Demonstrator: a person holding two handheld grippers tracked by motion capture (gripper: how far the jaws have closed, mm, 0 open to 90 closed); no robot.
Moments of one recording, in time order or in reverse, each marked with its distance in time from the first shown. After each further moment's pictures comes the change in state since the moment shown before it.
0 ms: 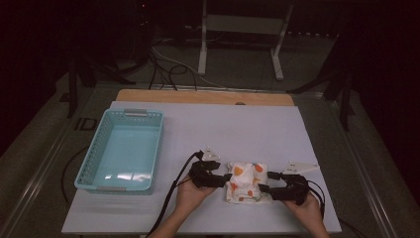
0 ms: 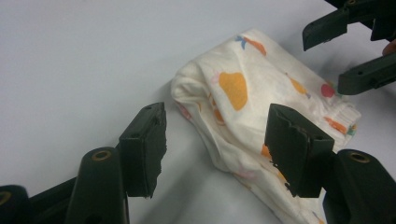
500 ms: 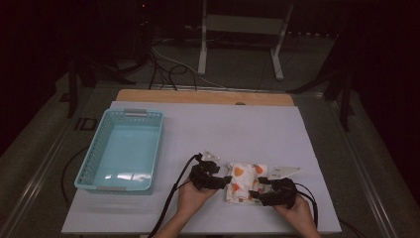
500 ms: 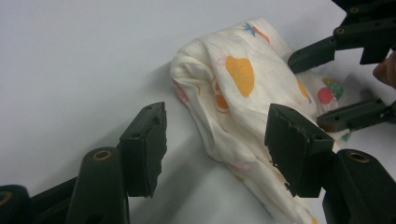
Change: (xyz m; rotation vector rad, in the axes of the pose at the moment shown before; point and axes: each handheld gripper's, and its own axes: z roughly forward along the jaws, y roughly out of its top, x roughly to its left) left arm -0.001 -0.005 0.005 0.026 -0.025 -0.109; right arm 0.021 -0.002 0.021 0.106 -0.008 -0.105
